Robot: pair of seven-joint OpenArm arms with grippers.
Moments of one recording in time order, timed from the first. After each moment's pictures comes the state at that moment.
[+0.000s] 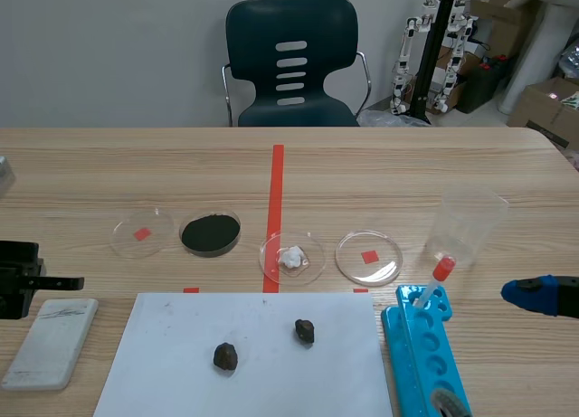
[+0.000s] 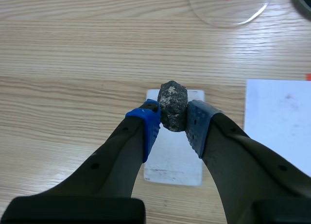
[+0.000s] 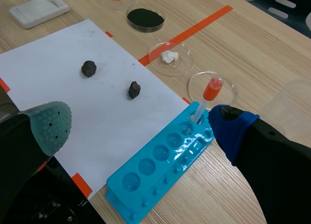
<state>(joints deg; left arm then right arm) 25.7 -26.4 -1.9 111.8 -15.6 13.1 41.8 -65.5 37.2 10.8 118.5 3.7 22.3 24.3</state>
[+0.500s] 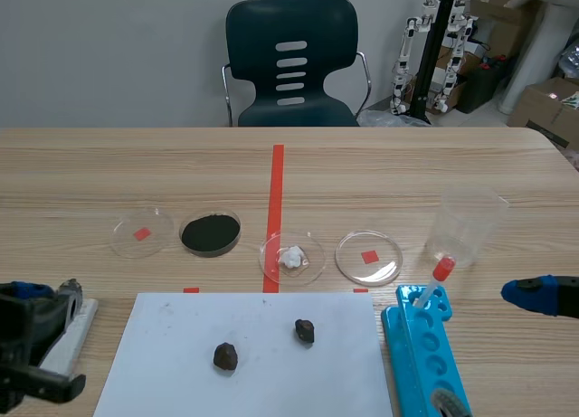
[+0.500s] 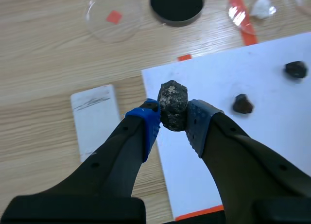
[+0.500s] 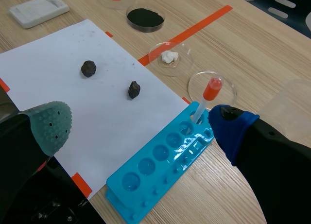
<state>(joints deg) 53.9 -25.1 -3.0 130.5 -15.5 1.6 19.4 -65.5 37.2 10.8 118.5 3.7 22.3 24.3</state>
